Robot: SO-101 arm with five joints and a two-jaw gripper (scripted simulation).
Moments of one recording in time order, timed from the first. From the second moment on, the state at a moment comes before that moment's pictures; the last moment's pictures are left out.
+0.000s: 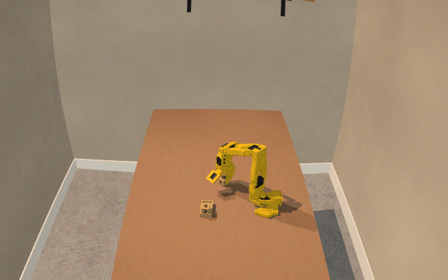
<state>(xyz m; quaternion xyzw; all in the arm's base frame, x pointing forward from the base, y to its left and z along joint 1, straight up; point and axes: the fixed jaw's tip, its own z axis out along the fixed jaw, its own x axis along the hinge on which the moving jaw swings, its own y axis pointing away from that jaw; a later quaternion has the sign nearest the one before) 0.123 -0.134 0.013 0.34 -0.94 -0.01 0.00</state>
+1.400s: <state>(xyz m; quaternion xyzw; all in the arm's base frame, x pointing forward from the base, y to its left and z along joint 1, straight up) 0.123 -0.135 0.016 0.34 -0.94 -0.01 0.01</state>
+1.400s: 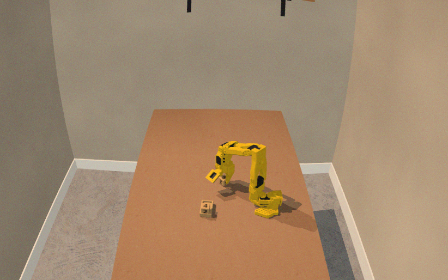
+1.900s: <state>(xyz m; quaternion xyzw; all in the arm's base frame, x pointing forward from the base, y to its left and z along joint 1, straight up) 0.122 -0.133 0.047 0.34 -0.94 -0.02 0.01</state>
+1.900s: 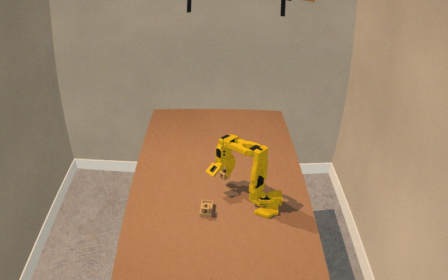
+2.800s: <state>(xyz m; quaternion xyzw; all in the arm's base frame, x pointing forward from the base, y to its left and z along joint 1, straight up) 0.161 -0.083 0.061 0.50 -0.86 -0.01 0.01</state>
